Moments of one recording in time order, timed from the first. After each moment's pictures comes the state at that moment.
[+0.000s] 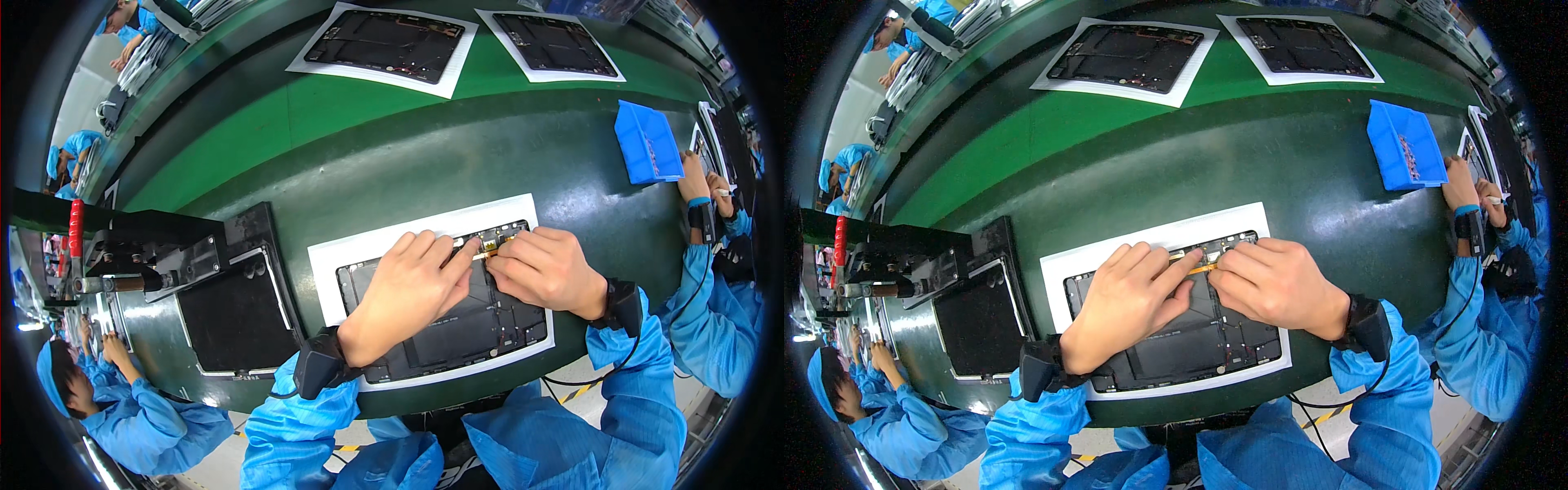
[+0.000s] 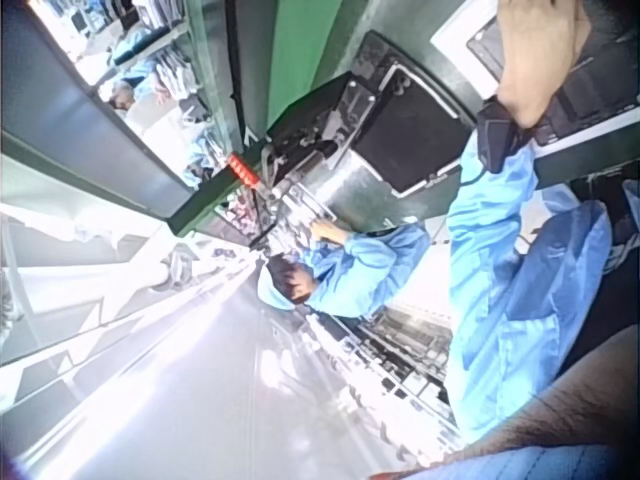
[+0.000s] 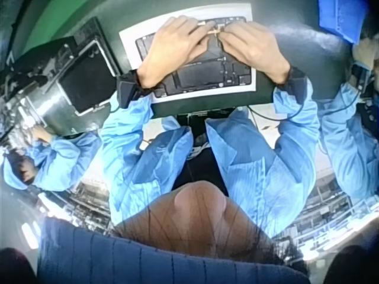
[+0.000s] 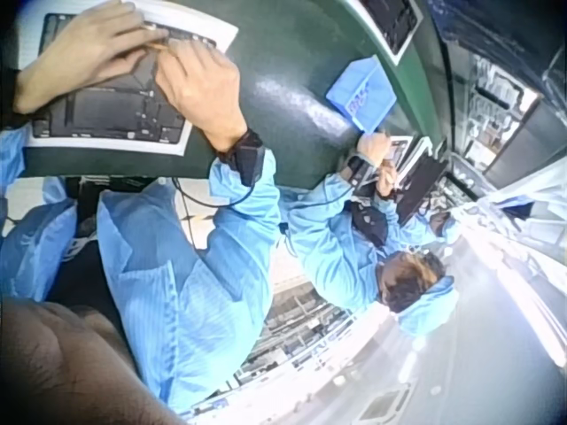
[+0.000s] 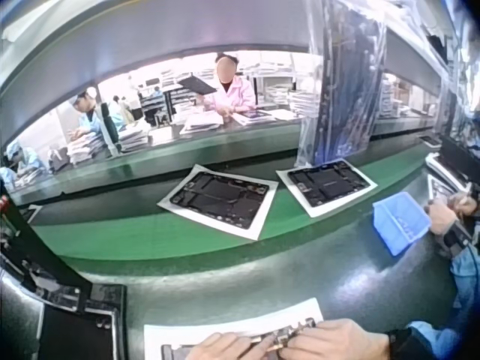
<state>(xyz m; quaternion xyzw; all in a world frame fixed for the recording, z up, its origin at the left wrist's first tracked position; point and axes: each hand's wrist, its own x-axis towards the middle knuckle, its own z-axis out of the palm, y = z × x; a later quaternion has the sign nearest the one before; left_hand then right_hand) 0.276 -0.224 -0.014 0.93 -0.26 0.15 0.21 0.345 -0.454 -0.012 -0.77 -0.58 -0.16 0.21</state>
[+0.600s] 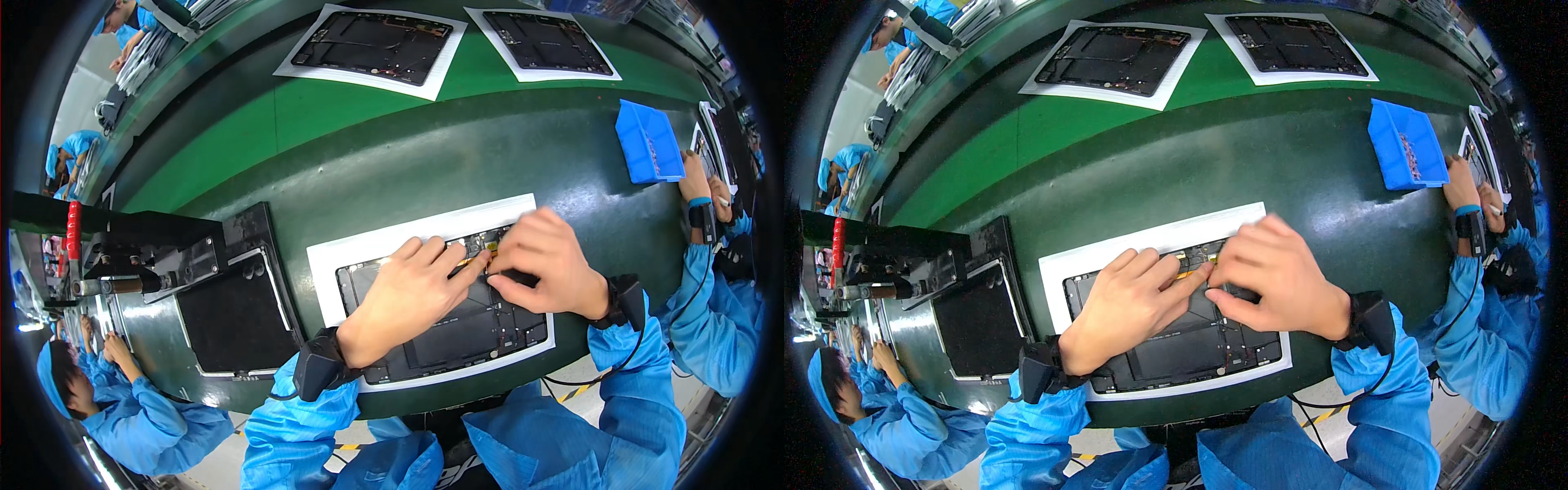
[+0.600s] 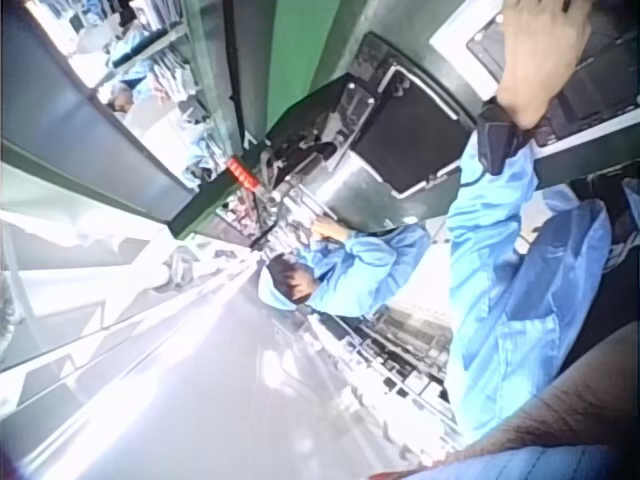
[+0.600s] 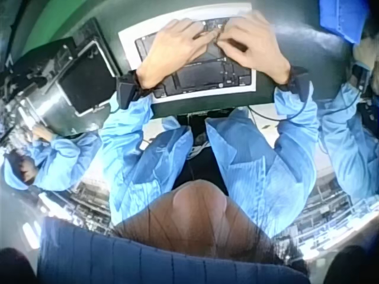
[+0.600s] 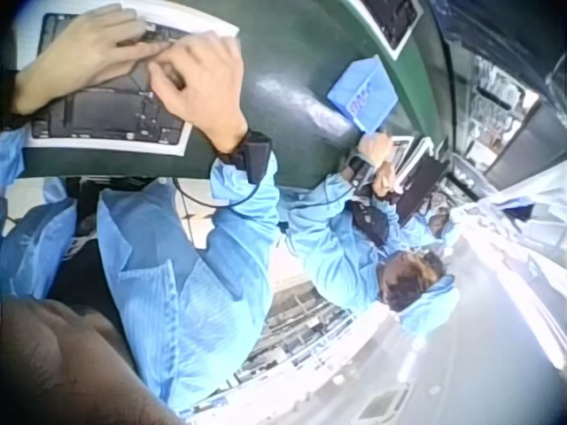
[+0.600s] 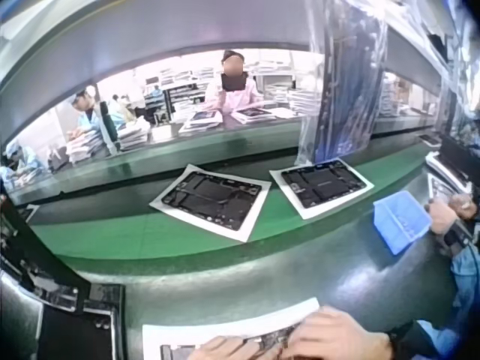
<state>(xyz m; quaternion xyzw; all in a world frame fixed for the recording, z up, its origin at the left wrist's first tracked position) 0.274 -0.223 -0.010 0.93 -0.31 0.12 0.17 0.348 -0.453 0.005 -0.79 -0.52 -0.05 0.30</state>
